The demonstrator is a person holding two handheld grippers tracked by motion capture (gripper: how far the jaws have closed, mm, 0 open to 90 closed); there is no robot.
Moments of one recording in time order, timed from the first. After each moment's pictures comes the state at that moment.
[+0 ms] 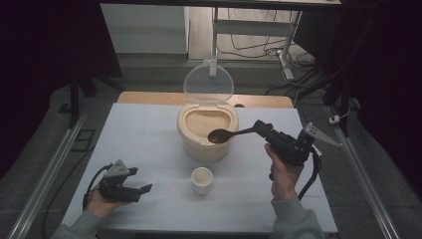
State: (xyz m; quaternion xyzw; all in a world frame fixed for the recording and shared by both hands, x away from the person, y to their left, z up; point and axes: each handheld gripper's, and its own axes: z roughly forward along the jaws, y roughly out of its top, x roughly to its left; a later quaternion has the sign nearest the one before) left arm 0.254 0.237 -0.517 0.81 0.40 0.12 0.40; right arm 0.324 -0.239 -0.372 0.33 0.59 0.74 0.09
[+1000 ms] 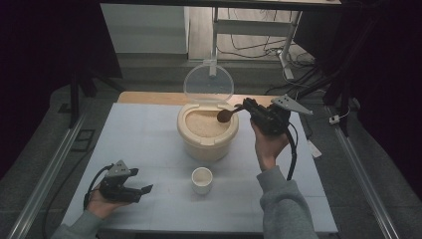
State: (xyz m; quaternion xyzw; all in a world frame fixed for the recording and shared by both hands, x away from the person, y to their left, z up) left arm 0.254 0.235 -0.518 0.82 0.40 0.12 0.40; right arm 0.387 -0.193 -0.356 0.37 0.66 0.60 0.25
